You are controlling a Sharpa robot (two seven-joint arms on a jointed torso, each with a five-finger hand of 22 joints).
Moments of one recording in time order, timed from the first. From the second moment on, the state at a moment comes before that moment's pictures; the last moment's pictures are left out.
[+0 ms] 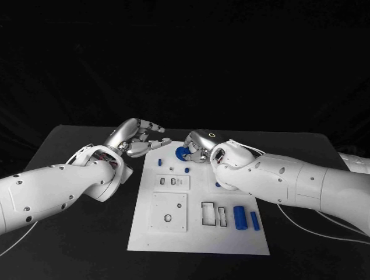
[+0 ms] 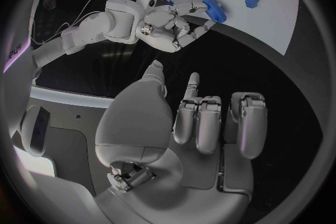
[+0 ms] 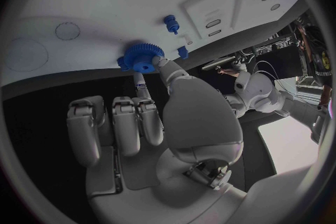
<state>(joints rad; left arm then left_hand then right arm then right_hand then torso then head) 1.30 -0.79 -0.19 1.46 -0.94 -0.70 0.23 1.22 -0.08 -0.08 0.30 0.22 0.95 0.14 0.10 0.11 1.47 0.07 1.57 1.31 1.47 0.01 1.57 1.31 0.01 1.47 0.12 1.57 1.31 1.23 -0.40 -0.17 1.11 -1.48 -0.49 -0.20 1.26 -0.06 0.23 -0.02 0.40 1.04 0.15 0.09 0.20 1.46 0.09 1.57 1.31 1.47 0.01 1.57 1.31 0.01 1.47 0.12 1.57 1.31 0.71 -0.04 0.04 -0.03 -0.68</state>
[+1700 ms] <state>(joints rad) 1.30 -0.77 -0.19 1.42 -0.94 -0.70 0.23 1.23 -0.08 -0.08 0.30 0.22 0.95 0.14 0.10 0.11 1.47 0.07 1.57 1.31 1.47 0.01 1.57 1.31 0.01 1.47 0.12 1.57 1.31 1.30 -0.84 -0.17 1.39 -1.13 -0.57 -0.13 1.20 -0.05 0.22 0.03 0.24 0.95 0.12 0.08 0.17 1.47 0.06 1.57 1.31 1.47 -0.01 1.57 1.31 0.01 1.47 0.11 1.57 1.31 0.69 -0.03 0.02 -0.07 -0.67</state>
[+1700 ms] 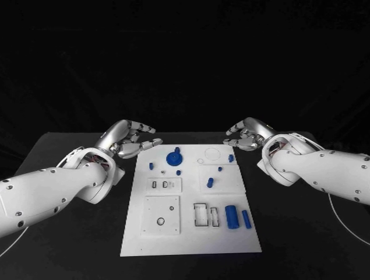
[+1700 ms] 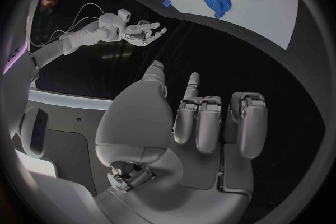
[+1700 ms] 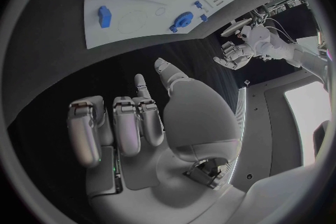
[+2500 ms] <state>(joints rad) 1.30 -0.77 -0.19 1.41 -0.94 -0.70 0.23 1.23 -0.08 -0.08 0.29 0.22 0.95 0.14 0.10 0.11 1.47 0.07 1.57 1.31 1.47 0.01 1.57 1.31 0.01 1.47 0.12 1.57 1.31 1.24 -0.85 -0.18 1.31 -1.21 -0.46 -0.11 1.27 -0.06 0.21 0.02 0.14 0.86 0.04 0.07 0.12 1.47 -0.01 1.57 1.31 1.47 -0.07 1.57 1.31 0.01 1.46 0.05 1.57 1.31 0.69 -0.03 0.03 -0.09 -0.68</state>
